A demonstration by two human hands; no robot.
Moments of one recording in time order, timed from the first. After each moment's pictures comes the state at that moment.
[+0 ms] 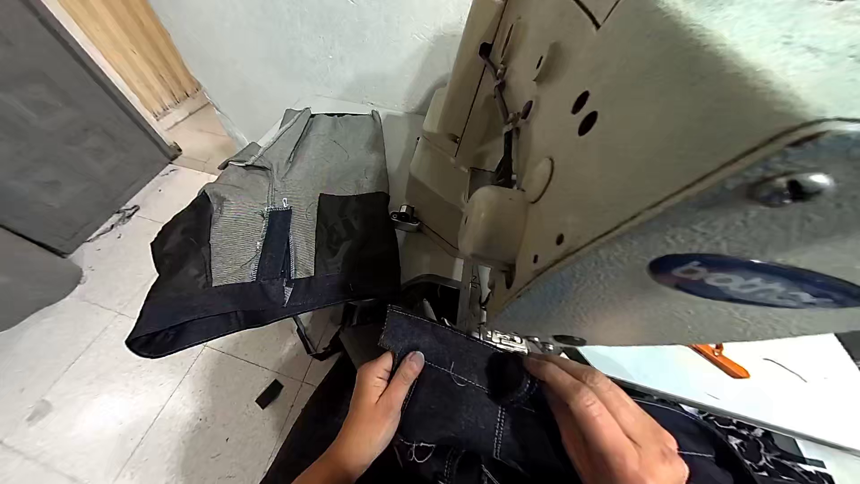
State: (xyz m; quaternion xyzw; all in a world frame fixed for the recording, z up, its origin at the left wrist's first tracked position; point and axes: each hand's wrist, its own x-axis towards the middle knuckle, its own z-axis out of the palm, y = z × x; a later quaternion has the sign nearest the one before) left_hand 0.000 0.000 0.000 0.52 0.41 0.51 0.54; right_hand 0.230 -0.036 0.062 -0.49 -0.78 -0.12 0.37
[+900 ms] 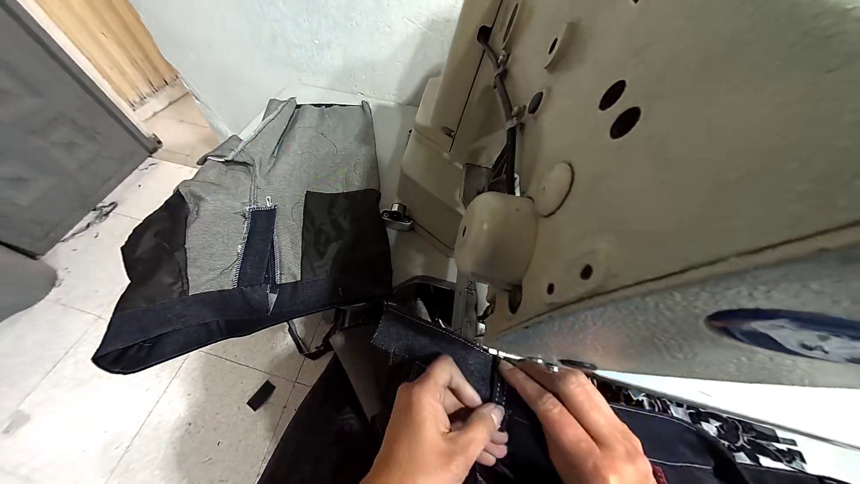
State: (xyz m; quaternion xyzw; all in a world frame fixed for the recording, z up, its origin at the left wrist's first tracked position) left_hand 0.039 -0.007 0.071 0.49 0.41 0.36 0.68; right_hand 0.228 -0.033 0.057 -0.51 -0.80 -0.06 0.31
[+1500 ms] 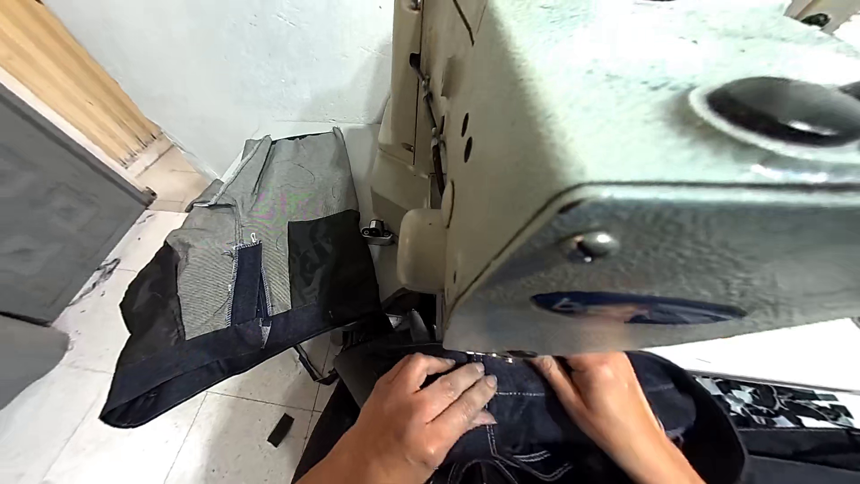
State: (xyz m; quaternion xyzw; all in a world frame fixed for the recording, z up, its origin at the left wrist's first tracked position) left_hand 0.025 0.034 0.033 0.90 0.19 0.39 0.01; right_hand 0.267 -0.010 0.040 -0.59 -0.71 -0.04 0.39
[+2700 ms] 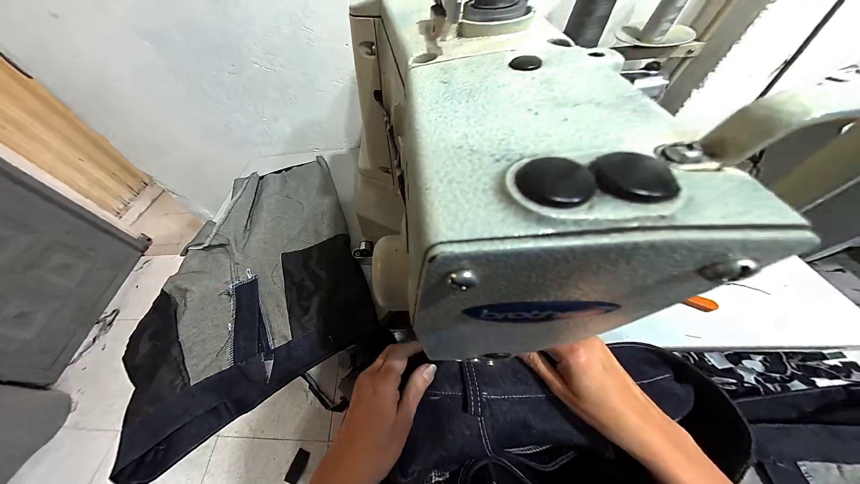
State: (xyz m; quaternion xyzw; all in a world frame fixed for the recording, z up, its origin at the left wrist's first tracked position) left_hand 0.011 0.048 0.050 0.82 0.41 0.30 0.28; right_hand 0.277 -0.004 0.036 -0.58 -0.73 -0.05 0.35
